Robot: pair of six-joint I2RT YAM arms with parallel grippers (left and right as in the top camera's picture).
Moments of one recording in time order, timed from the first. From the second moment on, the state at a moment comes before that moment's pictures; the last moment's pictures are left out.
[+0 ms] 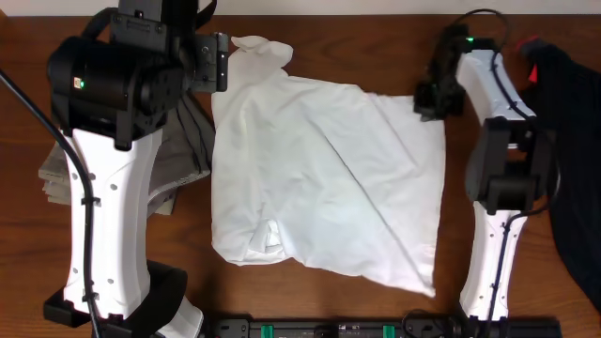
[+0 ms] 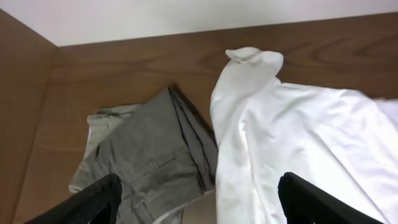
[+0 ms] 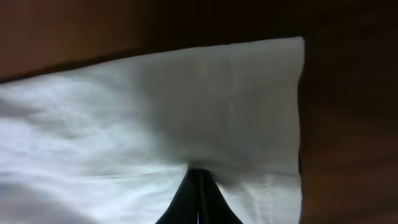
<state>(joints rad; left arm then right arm) -0.29 1.76 2.48 -1.60 -0.32 -0.13 -0.02 2.45 2.04 -1.12 -0.09 0.25</state>
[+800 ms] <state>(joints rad) -0.29 1.76 2.48 -1.67 -0.31 -0.15 -0.36 2.59 2.71 -1.50 -0.32 0.07</state>
